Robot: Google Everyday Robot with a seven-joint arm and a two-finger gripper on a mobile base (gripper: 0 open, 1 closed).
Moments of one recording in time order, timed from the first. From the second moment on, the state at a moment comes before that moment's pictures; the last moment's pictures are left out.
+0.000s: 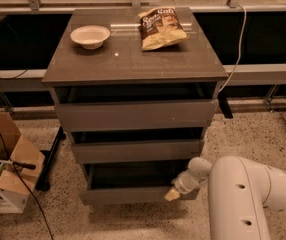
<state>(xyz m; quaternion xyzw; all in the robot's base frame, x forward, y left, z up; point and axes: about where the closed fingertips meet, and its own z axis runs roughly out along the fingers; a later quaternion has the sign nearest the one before) 0.599 -0.162 0.197 -0.46 0.86 0.18 0.14</state>
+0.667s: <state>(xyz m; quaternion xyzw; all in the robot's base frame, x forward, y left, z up) 0.585 -0.164 0.194 -0.45 0.86 0.18 0.13</state>
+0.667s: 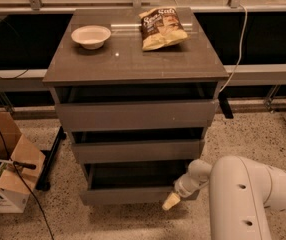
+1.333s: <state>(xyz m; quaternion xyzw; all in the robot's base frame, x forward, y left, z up) 0.585 -0.164 0.195 -0.45 0.86 0.18 0.13</state>
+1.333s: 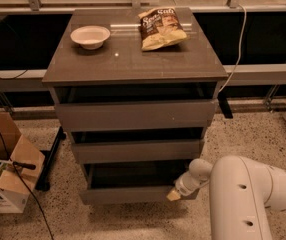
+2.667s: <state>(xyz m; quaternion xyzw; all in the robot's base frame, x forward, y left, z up) 0.578 -0.165 0.198 -0.45 0.87 0.19 0.12</state>
